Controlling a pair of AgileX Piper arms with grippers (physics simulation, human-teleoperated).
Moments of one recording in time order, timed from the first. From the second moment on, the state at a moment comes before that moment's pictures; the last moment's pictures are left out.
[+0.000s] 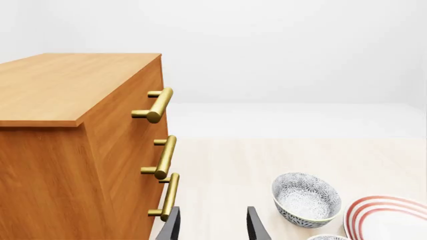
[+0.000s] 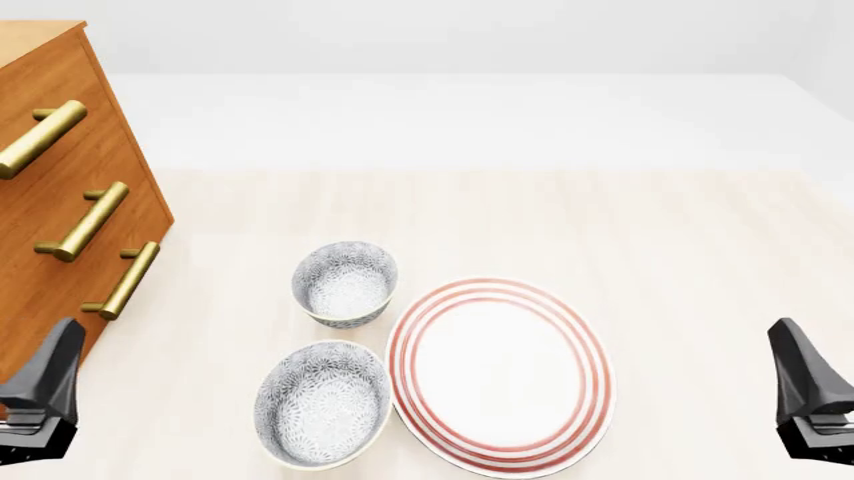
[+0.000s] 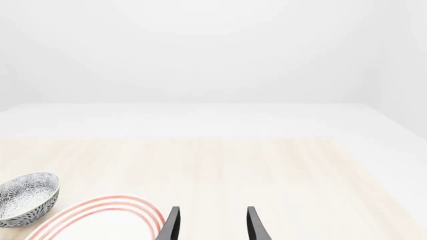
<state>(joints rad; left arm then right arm) 0.00 0.00 0.00 0.00 0.00 0.00 0.00 0.00 0.00 0.00</state>
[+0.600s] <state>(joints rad) 0.01 0.03 -0.08 0.04 -0.04 0.00 0.02 -0.01 -0.01 0.00</state>
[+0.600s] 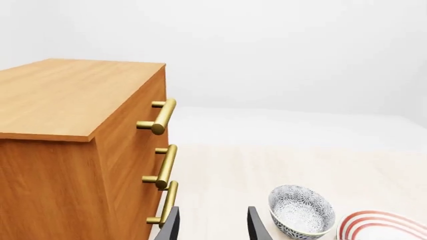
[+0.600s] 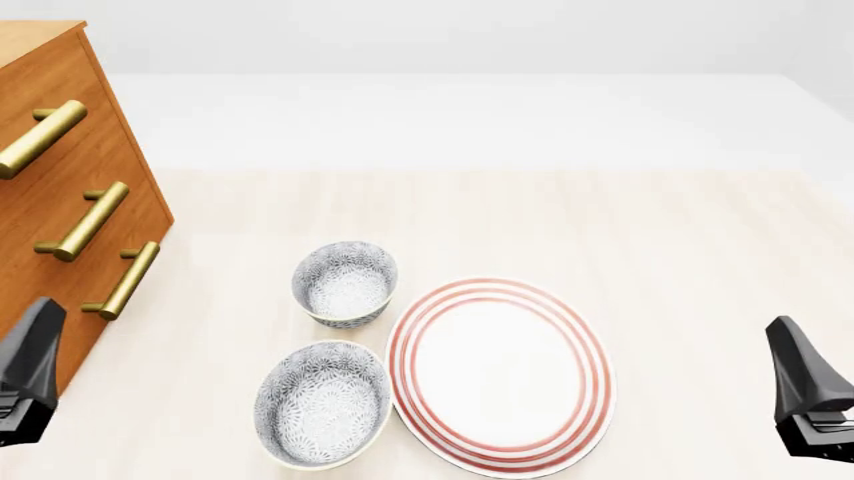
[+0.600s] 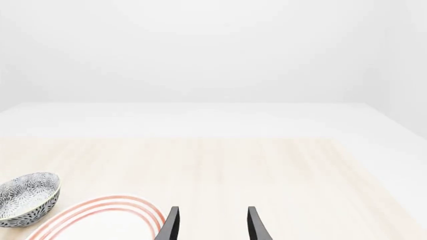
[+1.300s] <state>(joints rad) -0.31 0.49 -0.60 0.42 -0.13 0.01 0.01 -0.01 0.00 0.00</state>
